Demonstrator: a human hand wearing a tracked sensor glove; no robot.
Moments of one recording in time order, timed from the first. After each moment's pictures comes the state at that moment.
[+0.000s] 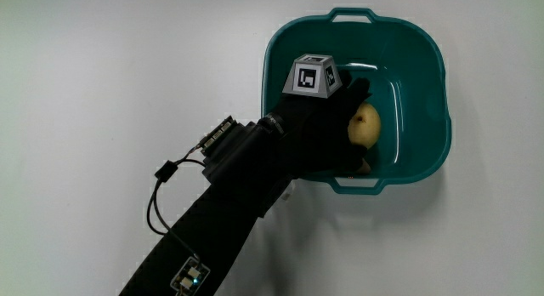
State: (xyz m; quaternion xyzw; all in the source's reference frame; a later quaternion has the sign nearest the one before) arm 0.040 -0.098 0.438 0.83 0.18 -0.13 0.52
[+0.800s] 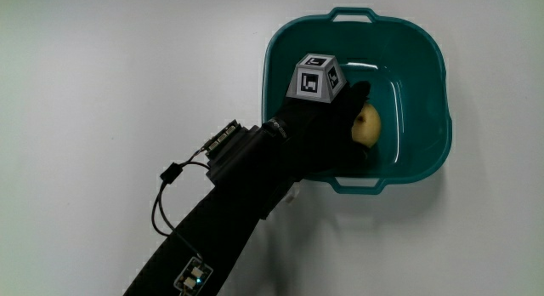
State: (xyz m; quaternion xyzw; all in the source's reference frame) arm 0.043 -0.095 0.436 0.87 0.19 -0.15 0.43
